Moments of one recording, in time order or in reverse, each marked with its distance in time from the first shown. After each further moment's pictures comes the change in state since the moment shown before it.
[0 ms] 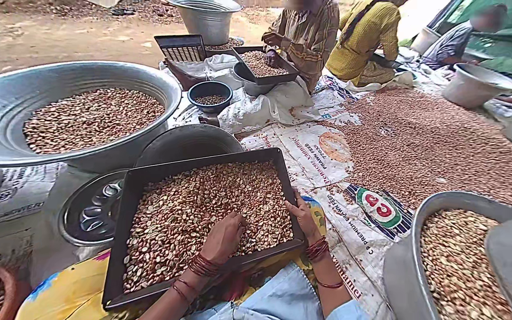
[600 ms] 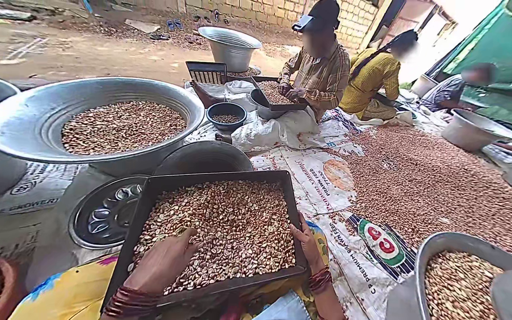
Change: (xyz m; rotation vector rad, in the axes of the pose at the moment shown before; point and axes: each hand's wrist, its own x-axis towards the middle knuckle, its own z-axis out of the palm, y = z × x) left_hand -0.066 -0.055 -0.089 0.029 -0.071 -0.365; right_hand -0.003 0.000 0.003 -0.010 0.045 0.026
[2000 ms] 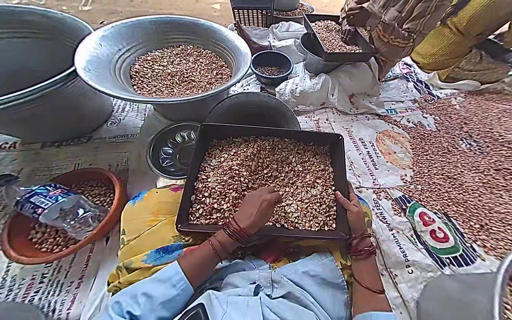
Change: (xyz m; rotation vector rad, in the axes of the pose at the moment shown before) left_hand 0.021 0.045 0.066 -0.080 0.237 0.492; right_hand 0.001 -0.004 0.008 -0.050 0.043 -0.010
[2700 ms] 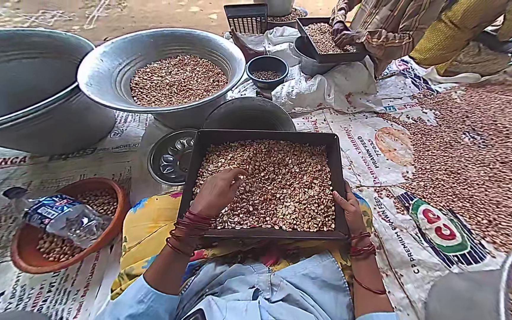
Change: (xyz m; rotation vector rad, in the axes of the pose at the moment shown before) left_hand -0.012 -0.043 -0.081 -0.030 -0.012 -0.278; right_hand 0.001 0.004 -0.003 0.017 -0.021 -0.033
